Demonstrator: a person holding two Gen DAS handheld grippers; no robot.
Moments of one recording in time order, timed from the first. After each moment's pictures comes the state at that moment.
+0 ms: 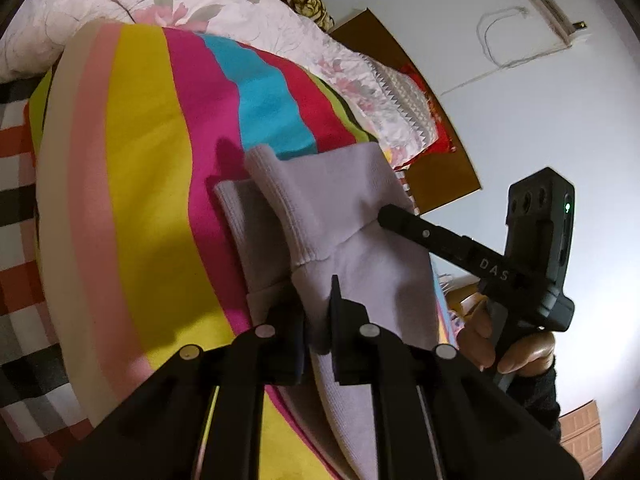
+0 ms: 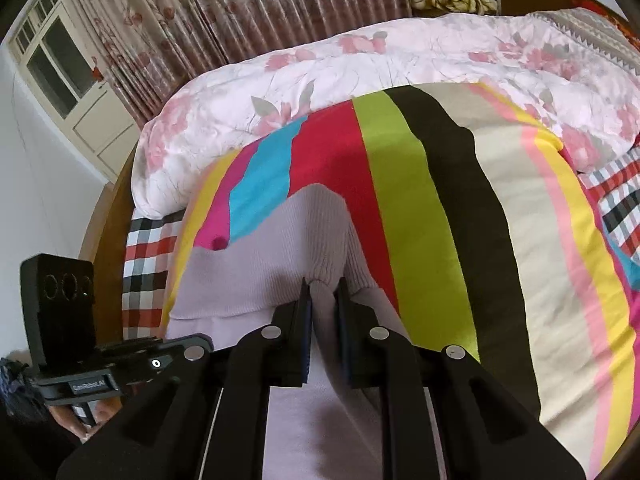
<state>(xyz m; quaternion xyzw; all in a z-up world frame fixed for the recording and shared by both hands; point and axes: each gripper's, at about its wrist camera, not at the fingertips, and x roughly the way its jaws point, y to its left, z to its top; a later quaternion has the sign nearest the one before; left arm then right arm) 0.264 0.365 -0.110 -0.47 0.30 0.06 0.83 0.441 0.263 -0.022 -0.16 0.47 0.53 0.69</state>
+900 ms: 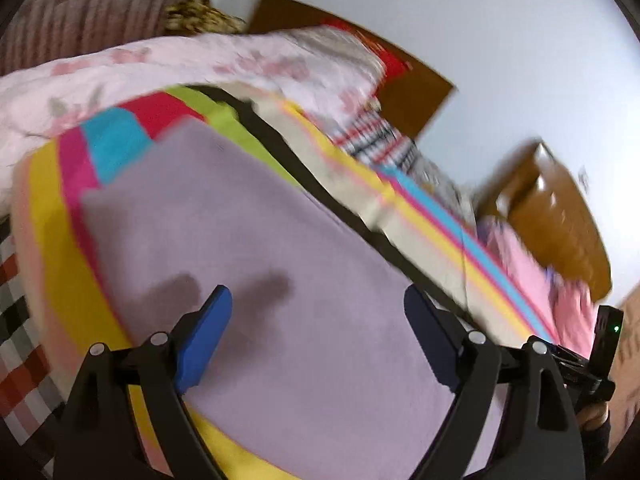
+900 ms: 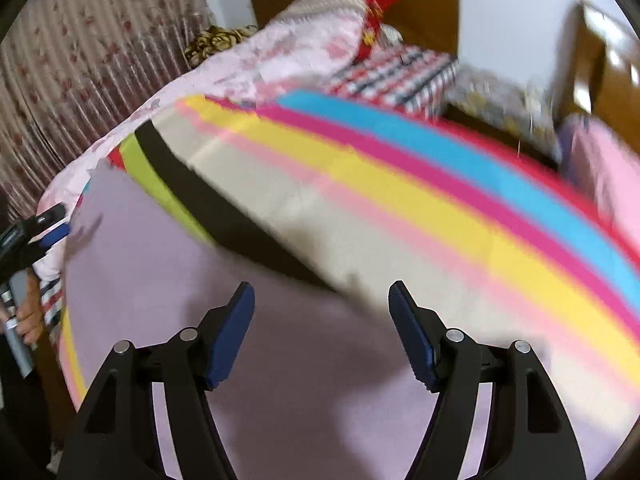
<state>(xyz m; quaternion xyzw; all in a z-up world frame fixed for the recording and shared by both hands) 0.283 0.230 -0.043 -0.24 0.36 0.02 0.90 0.354 -0.157 -0.027 -0.01 0.48 0.23 0.85</state>
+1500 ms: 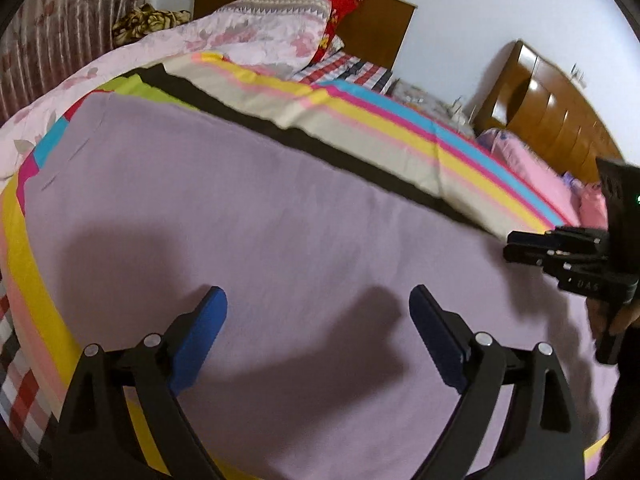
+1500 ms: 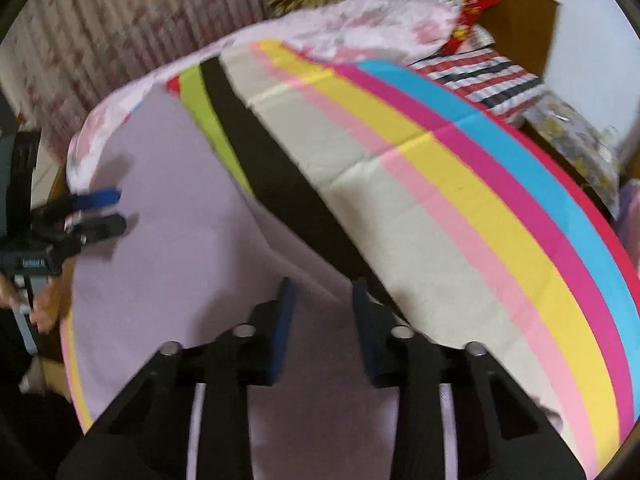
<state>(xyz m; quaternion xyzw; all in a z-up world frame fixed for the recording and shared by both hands) 0.284 0.122 -0.077 -0.11 0.44 0.00 0.89 0.371 -0.121 -0.045 -0.13 0.48 0.36 0.79</state>
